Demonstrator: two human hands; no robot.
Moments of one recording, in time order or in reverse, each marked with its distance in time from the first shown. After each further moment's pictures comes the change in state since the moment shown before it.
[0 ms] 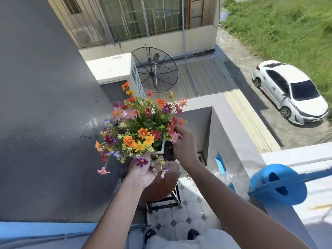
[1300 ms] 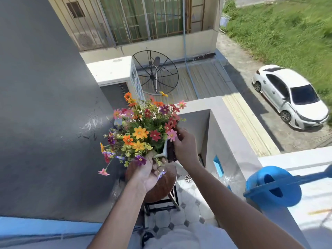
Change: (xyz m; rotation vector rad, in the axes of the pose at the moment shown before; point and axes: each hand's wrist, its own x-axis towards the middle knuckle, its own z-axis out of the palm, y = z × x) left_hand -0.002 -0.018 0.011 -0.036 -0.032 -0.039; right_hand 0.003 0.014 -0.013 -0.047 0.022 -0.125
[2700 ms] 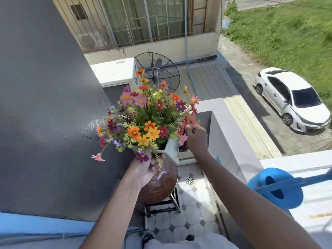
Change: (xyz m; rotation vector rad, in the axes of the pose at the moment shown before) left_hand -0.036 0.023 0.011 0.194 -0.018 0.144; right_hand 0.039 0.024 -0.018 -0.128 0.146 0.165
